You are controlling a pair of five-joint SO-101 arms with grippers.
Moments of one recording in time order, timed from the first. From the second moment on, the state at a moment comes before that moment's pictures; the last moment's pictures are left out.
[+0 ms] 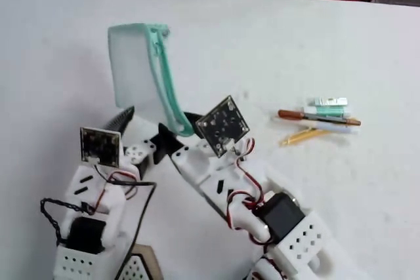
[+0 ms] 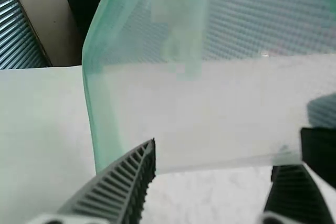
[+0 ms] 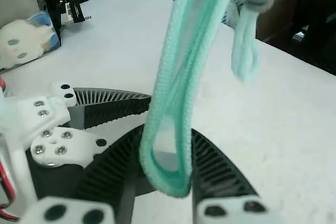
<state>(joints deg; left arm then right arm) 4.4 -103.4 89.0 37.1 0.3 -44.8 -63.3 55.4 39.2 1.6</state>
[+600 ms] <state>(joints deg) 9.5 -103.4 89.0 37.9 -3.8 -40.7 -62.3 56.3 38.9 -0.2</state>
